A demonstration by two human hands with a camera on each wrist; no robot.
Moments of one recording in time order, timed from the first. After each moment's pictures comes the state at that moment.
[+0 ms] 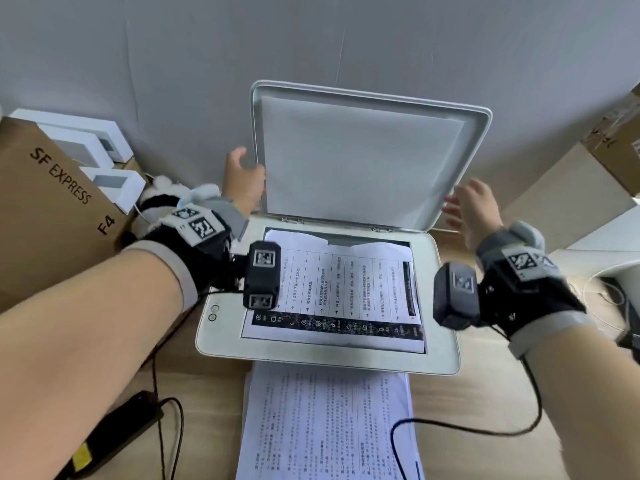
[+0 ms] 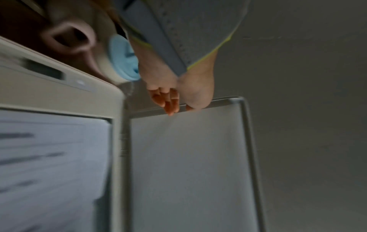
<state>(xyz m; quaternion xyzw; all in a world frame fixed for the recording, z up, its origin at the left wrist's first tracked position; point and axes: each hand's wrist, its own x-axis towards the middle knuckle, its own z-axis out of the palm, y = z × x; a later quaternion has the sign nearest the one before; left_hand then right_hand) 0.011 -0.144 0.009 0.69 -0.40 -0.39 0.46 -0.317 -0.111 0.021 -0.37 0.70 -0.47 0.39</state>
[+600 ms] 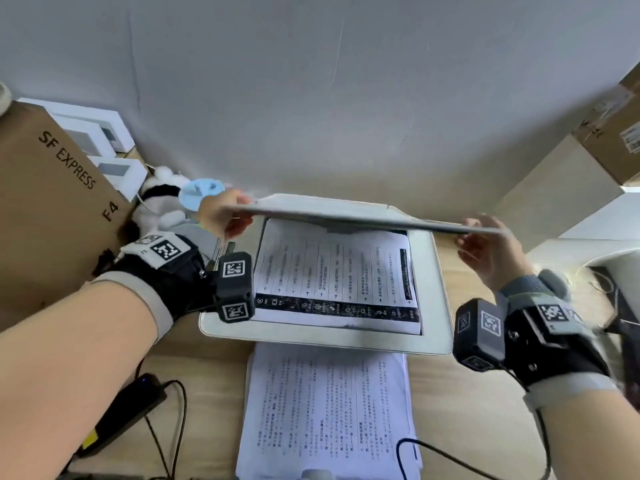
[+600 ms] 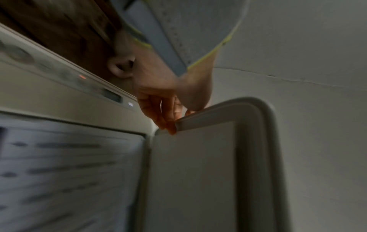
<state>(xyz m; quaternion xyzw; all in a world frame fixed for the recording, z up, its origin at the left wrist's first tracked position) 0.044 -0.089 -0.001 0.68 -0.24 -0.58 0.38 -0.352 -0.036 -0.006 -0.27 0.62 -0.53 0.51</state>
